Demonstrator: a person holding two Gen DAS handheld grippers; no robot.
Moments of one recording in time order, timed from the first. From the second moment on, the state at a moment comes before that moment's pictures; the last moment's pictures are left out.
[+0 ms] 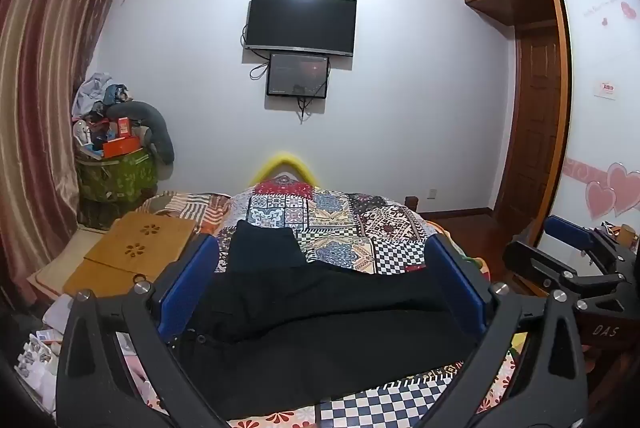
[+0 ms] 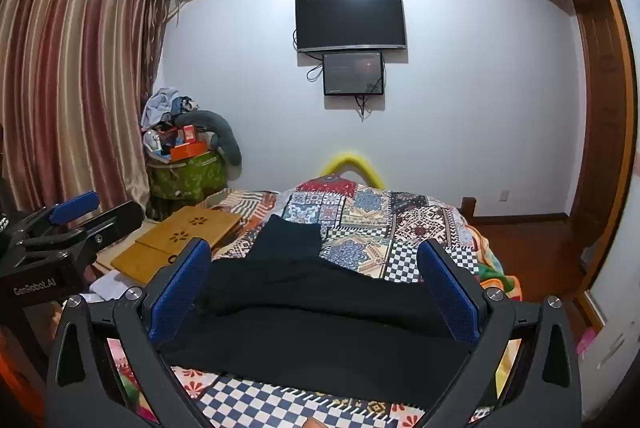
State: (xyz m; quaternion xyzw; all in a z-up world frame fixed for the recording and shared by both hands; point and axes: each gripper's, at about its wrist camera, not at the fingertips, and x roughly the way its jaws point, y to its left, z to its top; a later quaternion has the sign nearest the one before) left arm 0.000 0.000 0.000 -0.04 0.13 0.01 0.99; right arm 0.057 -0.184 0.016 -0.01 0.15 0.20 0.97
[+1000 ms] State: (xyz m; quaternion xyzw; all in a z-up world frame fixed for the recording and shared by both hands) left arm 0.007 0.006 -0.010 -0.04 0.14 0.02 0.99; right arm 0.054 -0.171 0.016 -0.01 0.15 0.20 0.97
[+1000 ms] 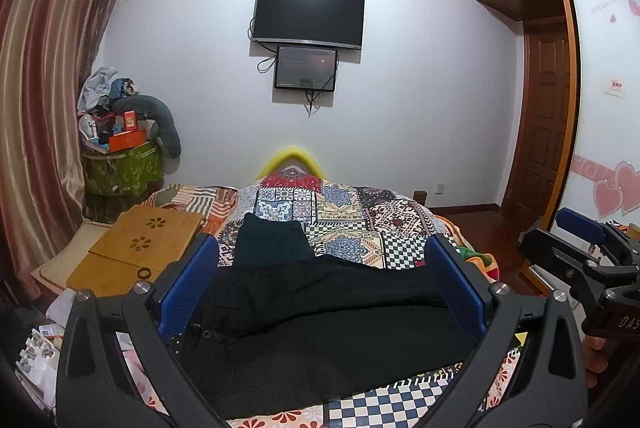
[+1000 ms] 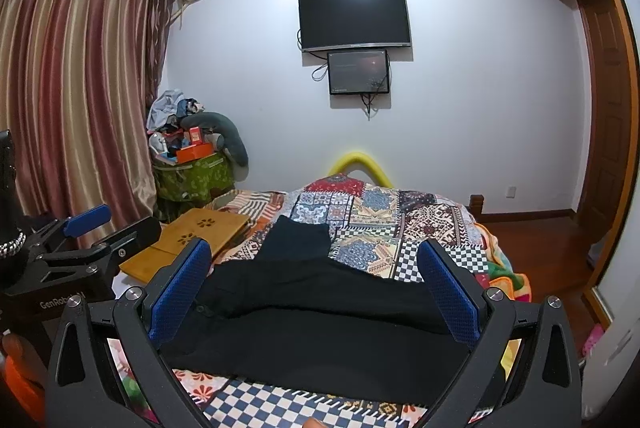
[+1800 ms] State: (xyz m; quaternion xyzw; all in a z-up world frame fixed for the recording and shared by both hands) left arm 0.010 0.008 -0.009 -0.04 0.14 0.01 0.99; right arm 0.059 -0.175 0.011 0.00 0.15 0.20 0.97
